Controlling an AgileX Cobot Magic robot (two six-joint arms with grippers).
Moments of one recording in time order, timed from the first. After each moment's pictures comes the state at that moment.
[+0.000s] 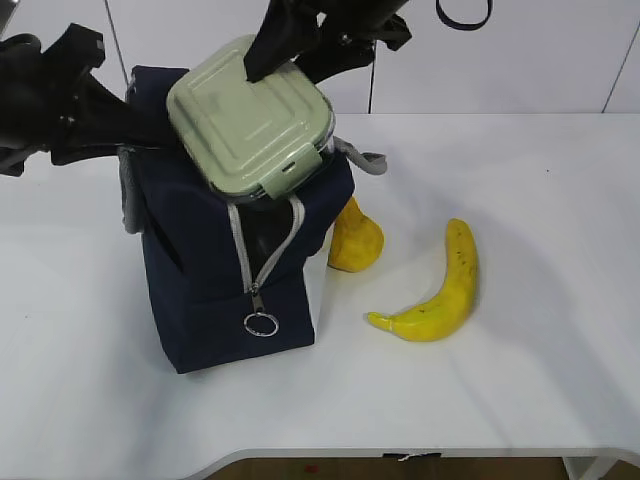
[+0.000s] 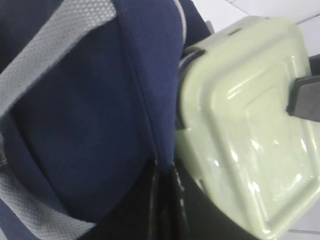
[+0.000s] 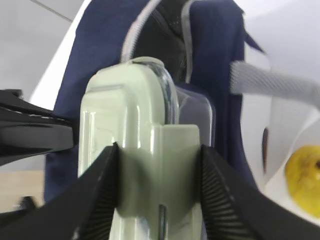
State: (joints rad) left arm -0.15 1.46 -1.00 -1.16 0.69 0.51; right arm 0.39 2.02 -2.08 0.60 1.19 -0.18
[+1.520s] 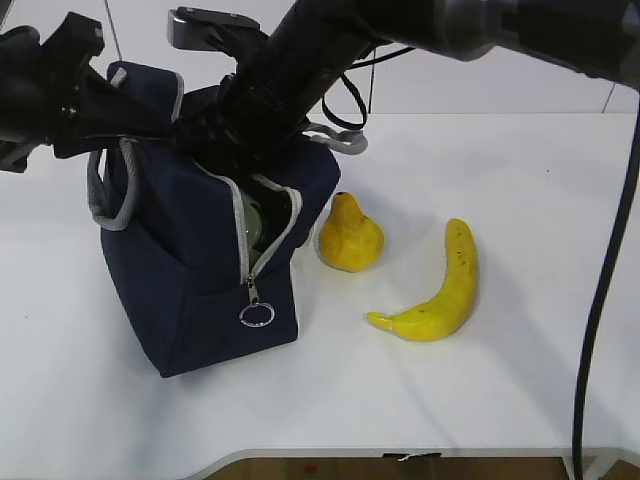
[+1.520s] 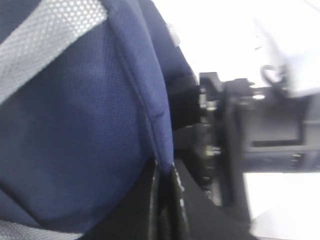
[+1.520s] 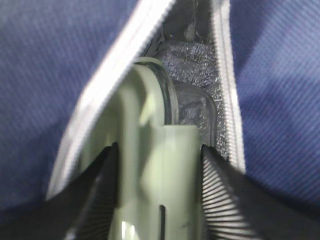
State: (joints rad) left arm -0.15 1.46 -1.00 -1.21 0.68 0.51; right arm 0.54 2.23 -2.08 0.53 1.01 -0.39
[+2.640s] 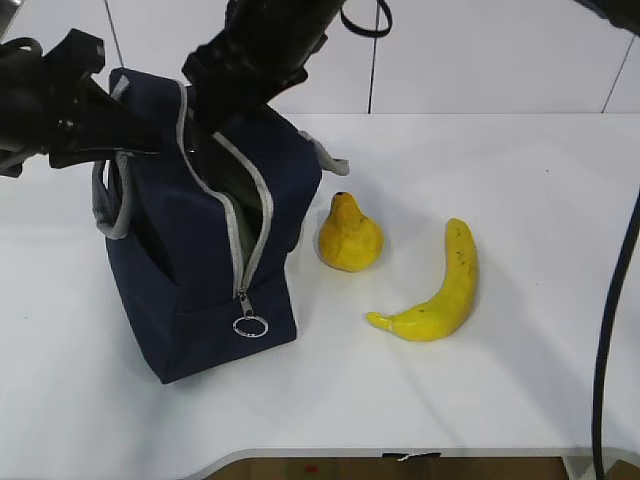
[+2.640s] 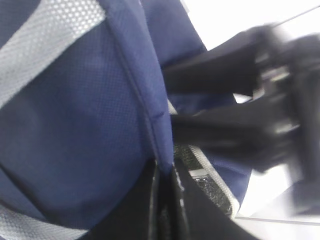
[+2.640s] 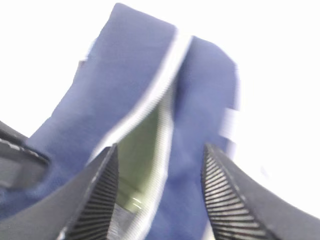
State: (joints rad) left arm -0.15 1.46 -1.00 -1.14 0.71 0.51; right arm 0.54 2.23 -2.36 0.32 1.23 -0.37
